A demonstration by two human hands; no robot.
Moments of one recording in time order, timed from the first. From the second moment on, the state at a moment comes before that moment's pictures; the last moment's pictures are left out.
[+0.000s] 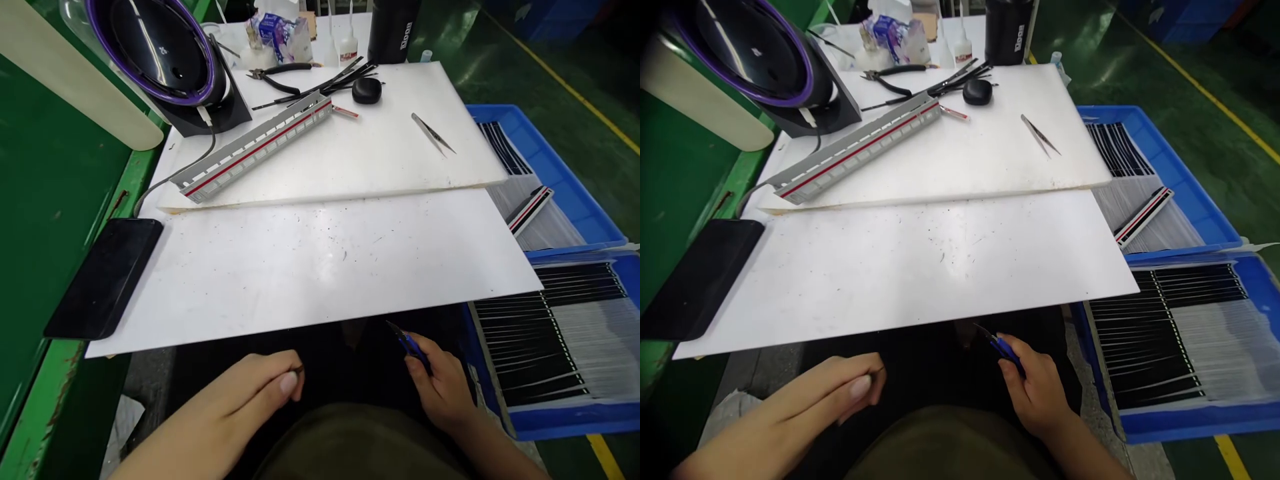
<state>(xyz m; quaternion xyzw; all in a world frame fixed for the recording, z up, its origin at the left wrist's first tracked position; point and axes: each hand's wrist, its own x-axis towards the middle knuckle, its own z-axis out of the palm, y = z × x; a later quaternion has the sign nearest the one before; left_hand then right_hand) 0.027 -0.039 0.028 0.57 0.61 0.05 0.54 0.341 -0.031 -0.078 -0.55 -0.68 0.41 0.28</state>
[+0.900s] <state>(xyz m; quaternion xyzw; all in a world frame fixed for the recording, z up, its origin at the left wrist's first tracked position) 0.025 -0.039 0.013 0.46 0.52 0.11 0.71 0.333 -0.016 0.017 -0.63 -0.57 0.52 0.10</state>
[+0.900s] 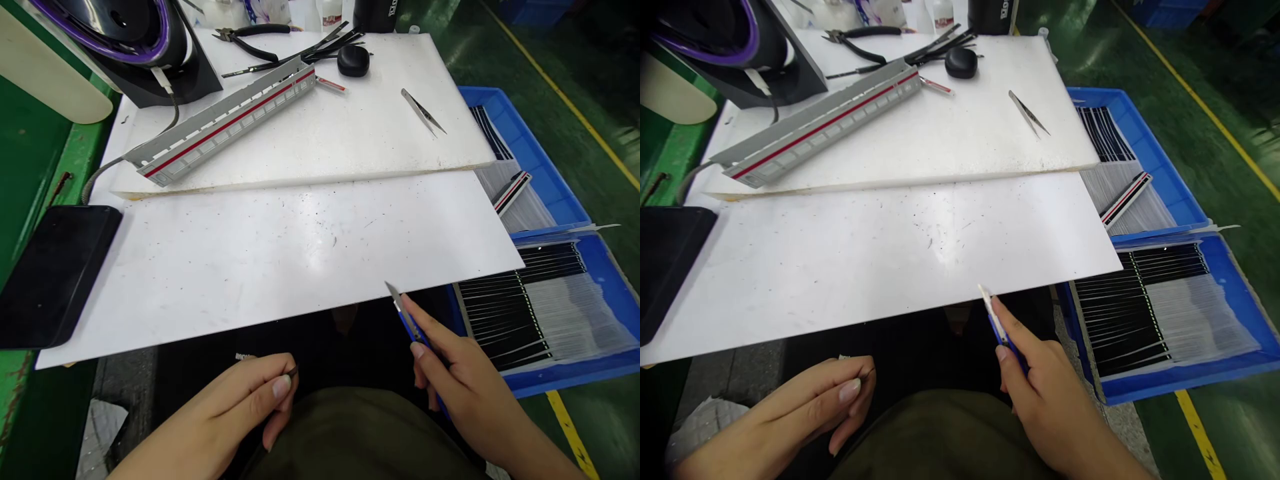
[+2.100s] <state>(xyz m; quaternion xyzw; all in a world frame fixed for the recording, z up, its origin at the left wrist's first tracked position) 0.047 -0.045 0.006 0.36 0.49 0.30 0.74 0.317 -0.007 0.020 -0.58 -0.71 0.40 0.06</state>
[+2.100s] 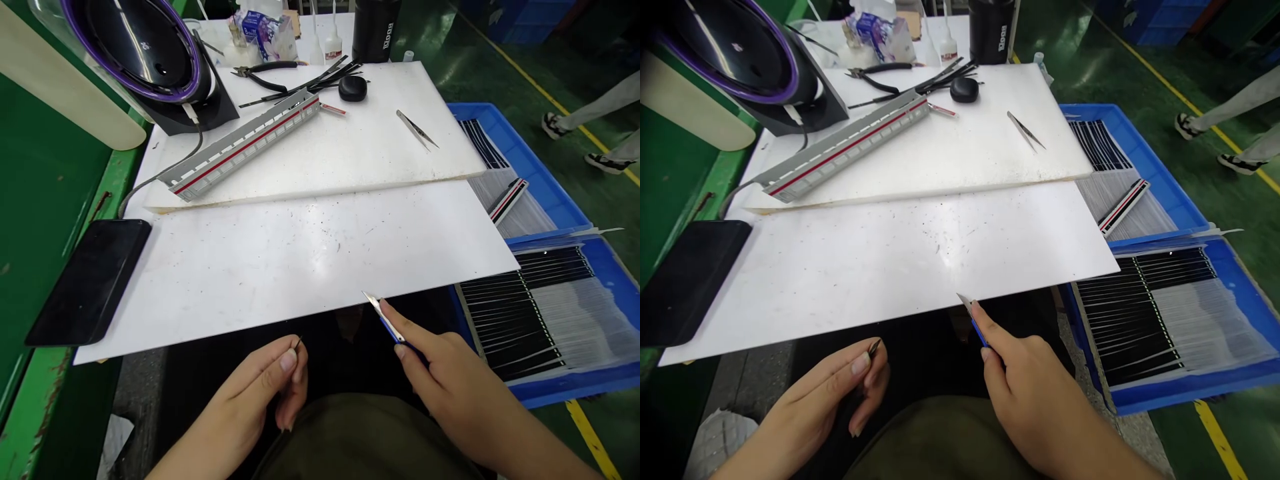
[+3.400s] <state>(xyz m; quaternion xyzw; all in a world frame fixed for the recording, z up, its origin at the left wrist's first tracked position) 0.057 -0.041 0.006 0.35 0.51 0.34 0.70 0.323 -0.002 0.032 -0.61 -0.68 0.40 0.02</state>
